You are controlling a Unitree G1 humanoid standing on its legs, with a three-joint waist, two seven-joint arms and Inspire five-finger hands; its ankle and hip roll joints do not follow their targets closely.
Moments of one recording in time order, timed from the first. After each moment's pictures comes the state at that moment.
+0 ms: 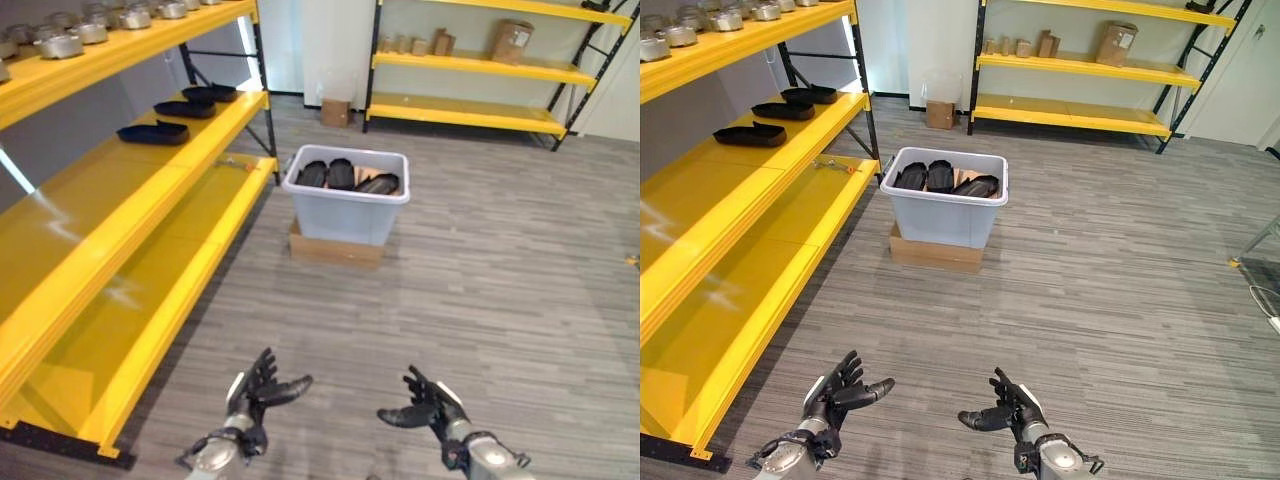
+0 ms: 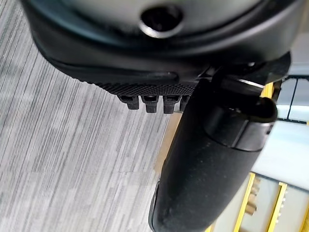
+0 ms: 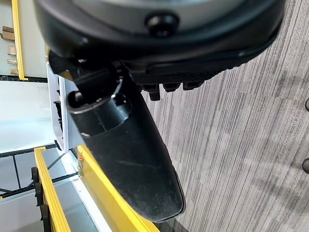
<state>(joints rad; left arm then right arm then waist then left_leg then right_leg) 0.18 0.32 -0.22 0.35 -0.58 -0.04 0.06 0.12 -0.36 0.36 0.45 0.45 0.02 0.05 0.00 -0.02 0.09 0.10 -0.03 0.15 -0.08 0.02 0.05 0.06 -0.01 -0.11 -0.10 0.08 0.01</state>
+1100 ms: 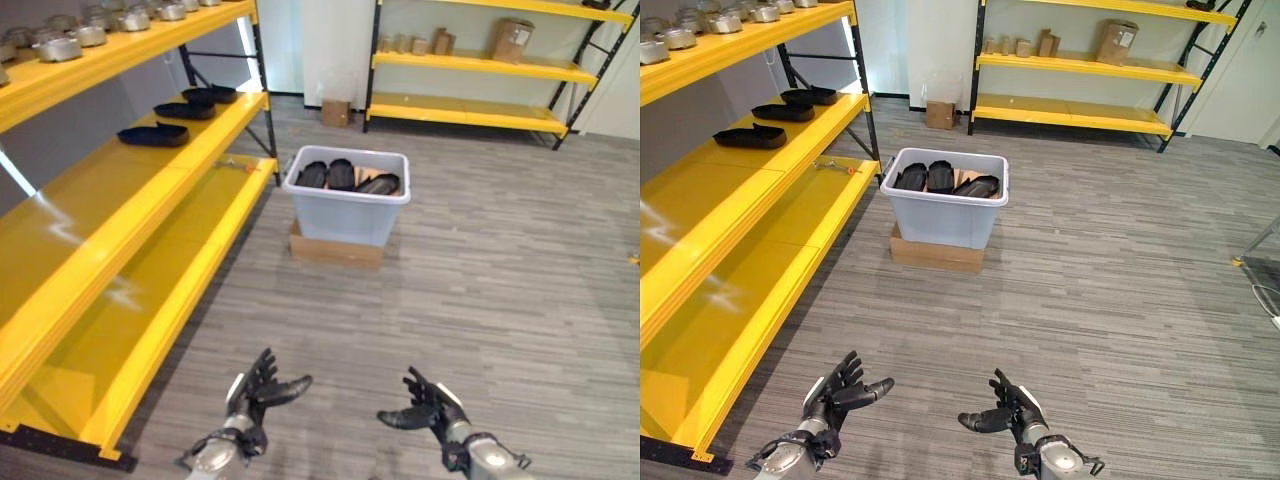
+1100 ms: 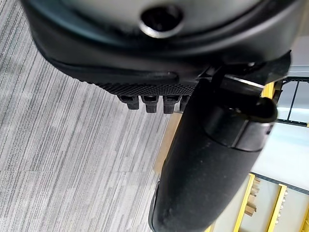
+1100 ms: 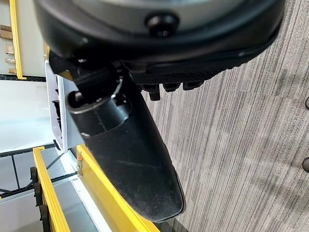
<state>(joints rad) 0.18 0.32 -0.22 0.35 -0.58 -0.04 0.05 0.12 -0.36 0.36 0.45 0.44 0.02 0.05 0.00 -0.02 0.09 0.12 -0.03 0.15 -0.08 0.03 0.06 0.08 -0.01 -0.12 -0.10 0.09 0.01</state>
